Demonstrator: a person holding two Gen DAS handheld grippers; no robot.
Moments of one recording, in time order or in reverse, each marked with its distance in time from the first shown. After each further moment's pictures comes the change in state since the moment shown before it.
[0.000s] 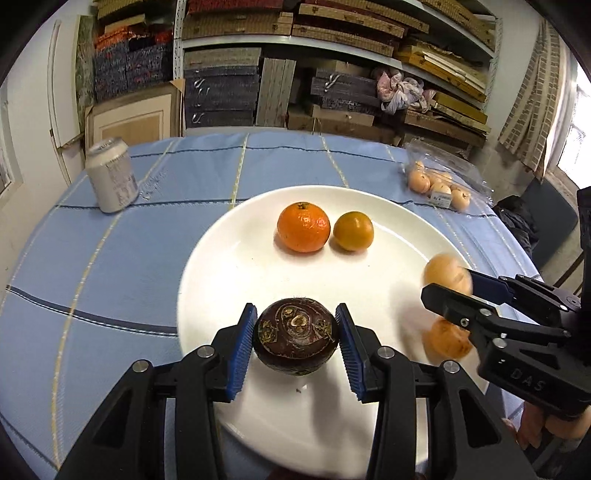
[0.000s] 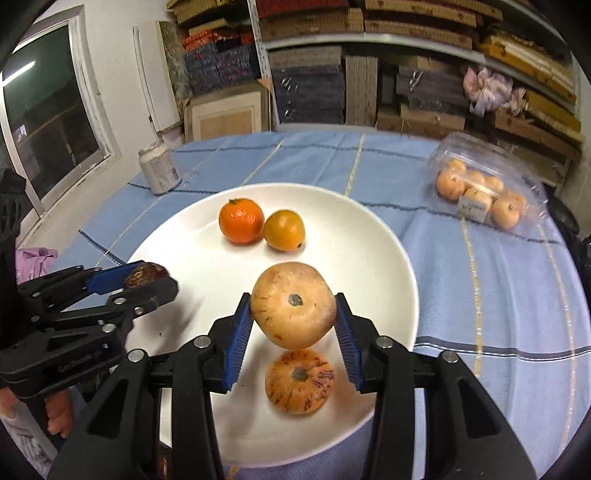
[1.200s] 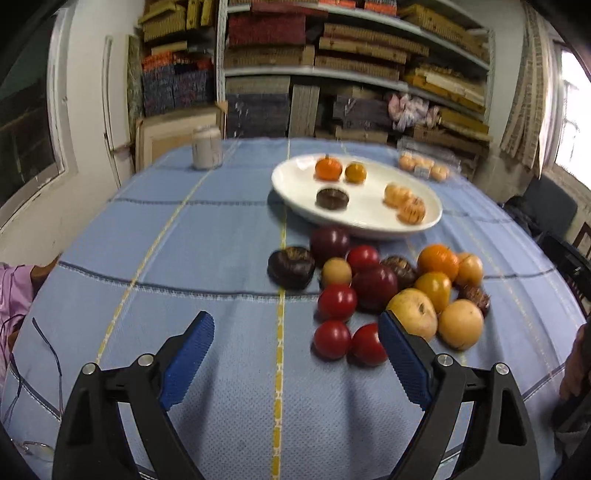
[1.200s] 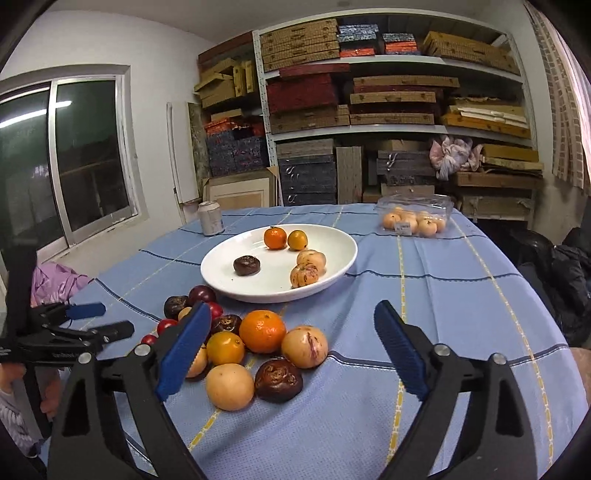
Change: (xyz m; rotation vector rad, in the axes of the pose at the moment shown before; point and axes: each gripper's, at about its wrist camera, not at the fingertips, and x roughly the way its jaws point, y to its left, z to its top) left arm -0.153 0.002 -0.167 -0.008 -0.095 0.120; right arm -0.193 0.020 -0.172 -0.020 -0.394 -0.013
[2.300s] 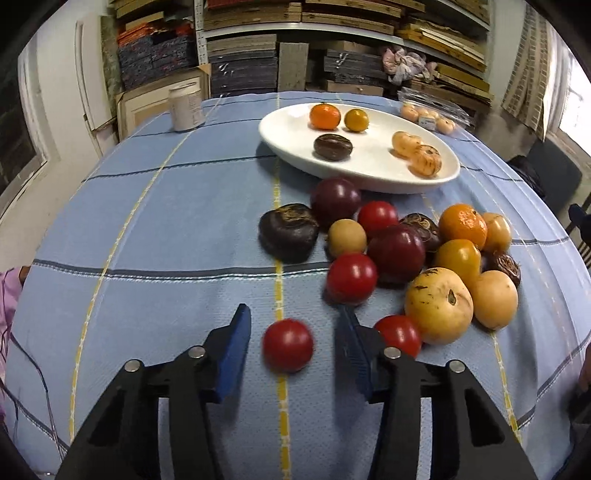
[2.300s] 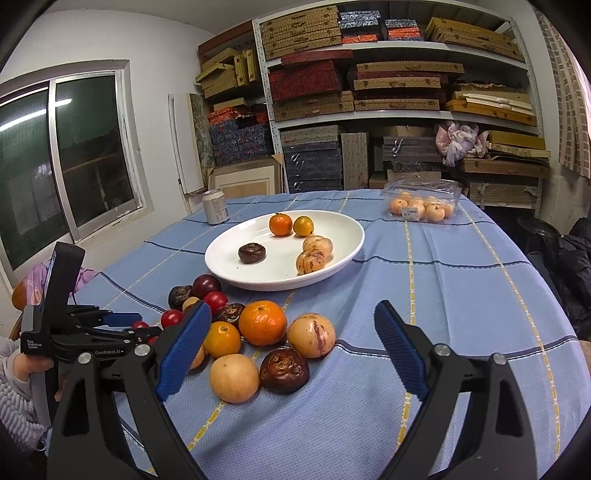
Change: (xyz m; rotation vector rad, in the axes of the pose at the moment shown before) left arm 0.042 0.002 0.004 0.054 0.155 -0.015; right arm 0.009 0.004 -0.002 0.005 0.049 0.024
